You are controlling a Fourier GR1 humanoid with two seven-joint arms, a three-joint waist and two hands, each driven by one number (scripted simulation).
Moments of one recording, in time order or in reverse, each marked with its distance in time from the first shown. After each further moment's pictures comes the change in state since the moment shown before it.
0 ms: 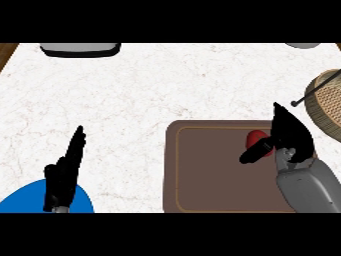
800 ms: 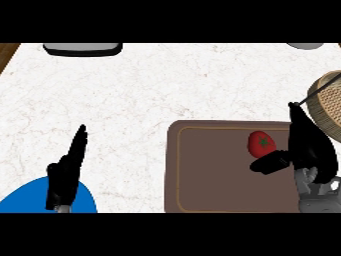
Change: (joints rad) left arm -0.012 0.004 -0.013 0.009 0.004 0.001 -0.002; right arm 0.081 -0.157 0.090 -0.195 -0.014 -0.124 0.002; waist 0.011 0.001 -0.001
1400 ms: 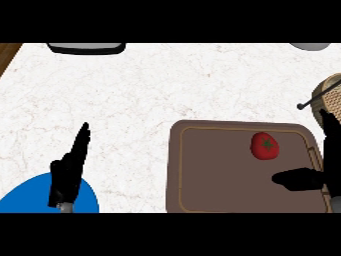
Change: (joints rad) left arm -0.017 0.000 -0.015 -0.003 0.001 0.004 0.018; right arm 0.133 -0.189 0.006 -0.185 -0.026 -0.136 0.002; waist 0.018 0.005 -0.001
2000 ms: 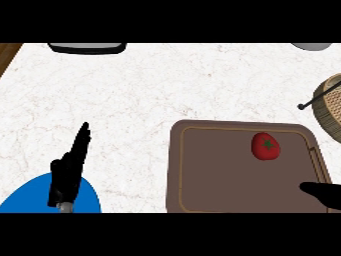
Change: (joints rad) left arm -0.003 0.009 -0.010 -0.009 -0.001 0.008 0.014; right arm 0.179 -0.156 -0.146 -0.201 -0.112 -0.157 -0.078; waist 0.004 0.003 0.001
